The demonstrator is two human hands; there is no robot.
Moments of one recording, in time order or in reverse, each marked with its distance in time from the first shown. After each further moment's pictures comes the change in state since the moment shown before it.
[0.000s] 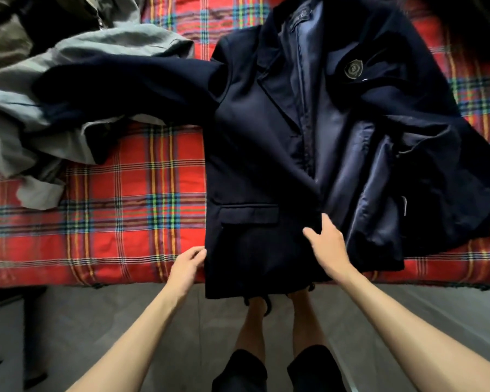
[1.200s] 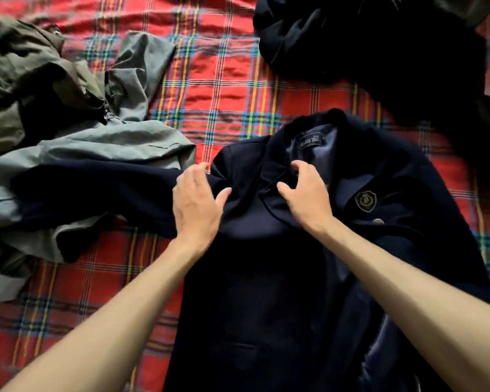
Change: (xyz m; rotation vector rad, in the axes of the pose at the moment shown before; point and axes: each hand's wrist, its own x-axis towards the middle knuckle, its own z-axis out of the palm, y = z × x) left_hand 0.176 0.326 0.020 0.708 0.802 0.715; right_hand 0.277 -0.241 -0.024 -0.143 0.018 -0.480
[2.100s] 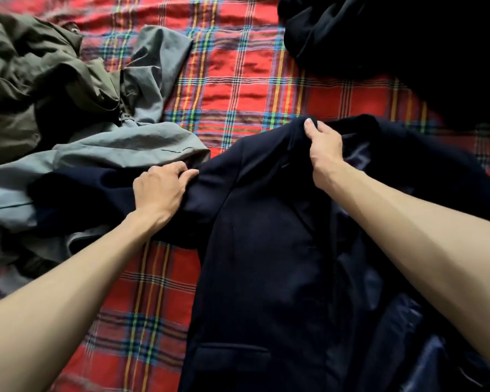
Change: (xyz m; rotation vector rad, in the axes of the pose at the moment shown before) left_hand 0.080 -0.073 -0.024 0.287 -0.253 -0.101; right_hand 0.119 -0.029 0.028 0.889 0.023 0.365
